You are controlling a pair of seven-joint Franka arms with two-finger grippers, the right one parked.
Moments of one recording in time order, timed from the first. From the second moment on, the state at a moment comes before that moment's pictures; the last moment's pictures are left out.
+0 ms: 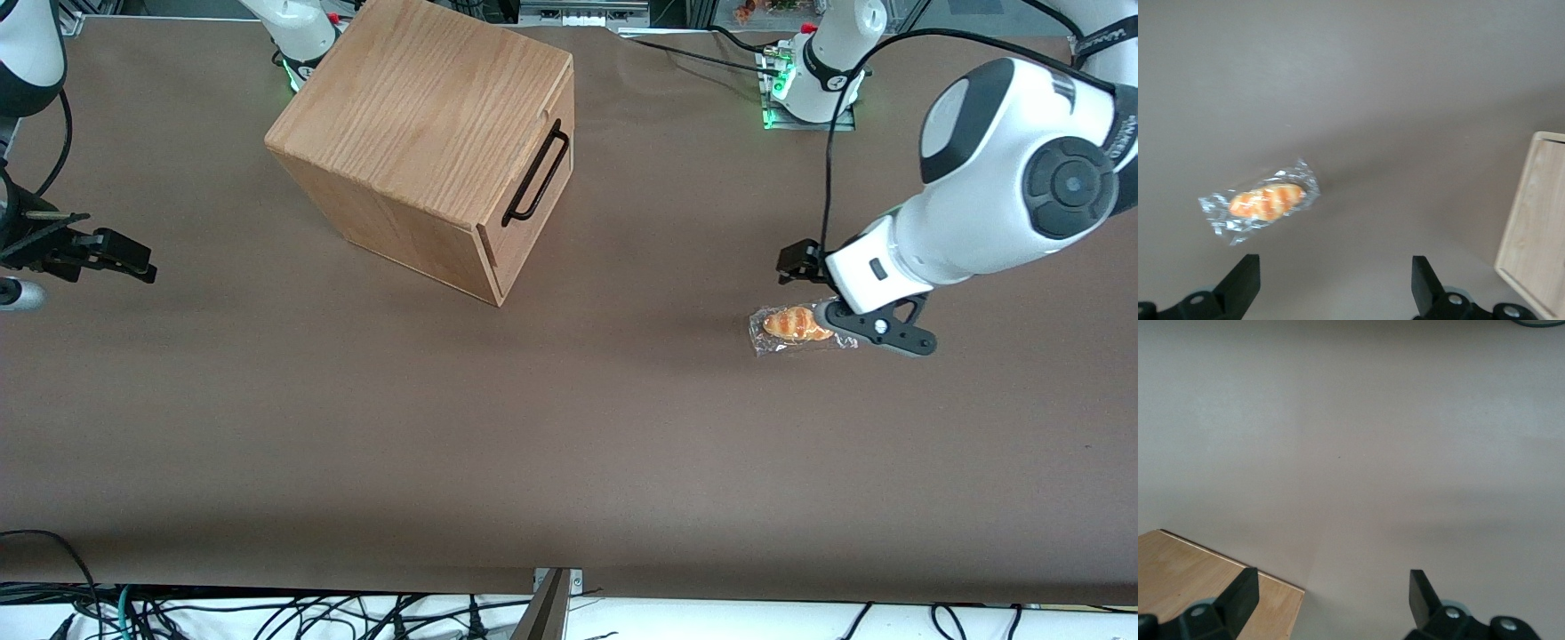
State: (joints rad) arm -0.03 0.35 -0.30 -1.40 -0.10 1.60 -0.07
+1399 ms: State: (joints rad) arm -0.44 0.46 -0.31 -1.41 -0.20 1.75 -0.49
